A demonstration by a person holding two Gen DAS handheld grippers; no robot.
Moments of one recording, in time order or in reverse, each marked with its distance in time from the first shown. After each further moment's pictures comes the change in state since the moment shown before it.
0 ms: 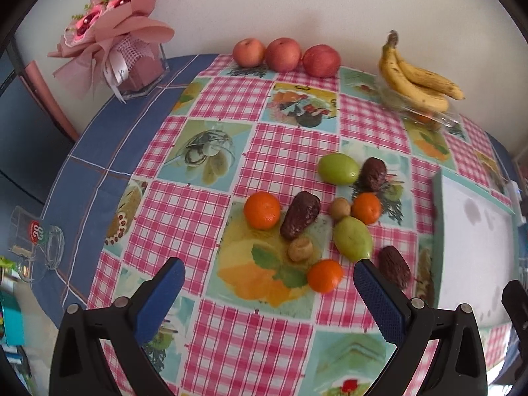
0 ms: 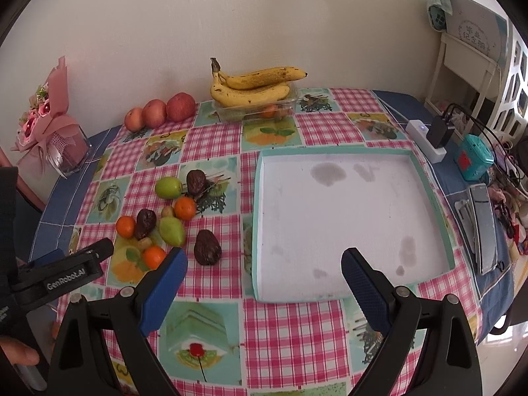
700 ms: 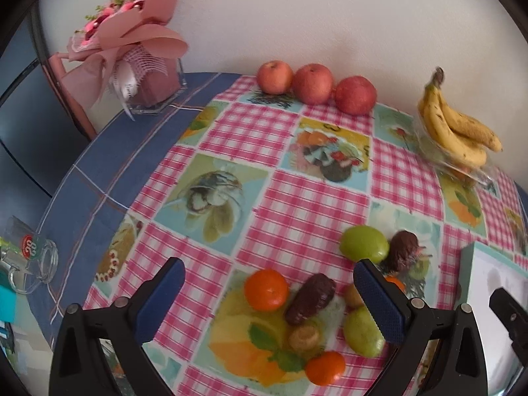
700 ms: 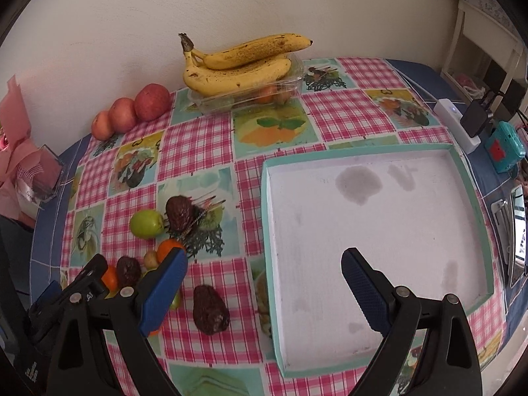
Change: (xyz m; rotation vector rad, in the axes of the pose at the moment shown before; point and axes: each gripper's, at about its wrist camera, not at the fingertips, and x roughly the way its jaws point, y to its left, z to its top) left arm 0.037 0.008 0.051 -0.115 -0.106 0.068; right arm 0.099 0.006 0.063 0.108 0.133 -0.002
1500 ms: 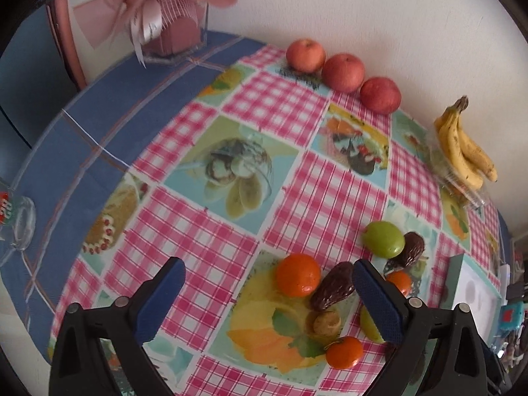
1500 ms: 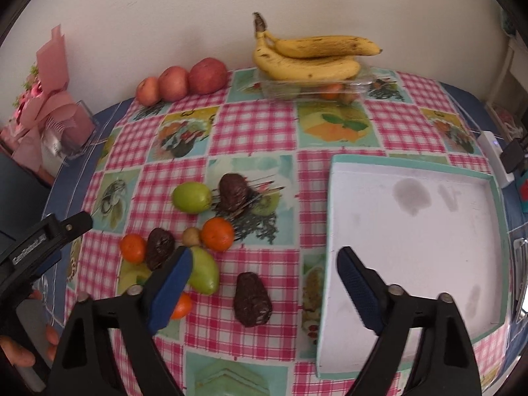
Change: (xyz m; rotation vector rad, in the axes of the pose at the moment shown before) left arm 0.023 0.056 -0.004 -0.150 0.147 -0.159; right arm 0.005 0.051 -0.024 -0.199 0.027 0.105
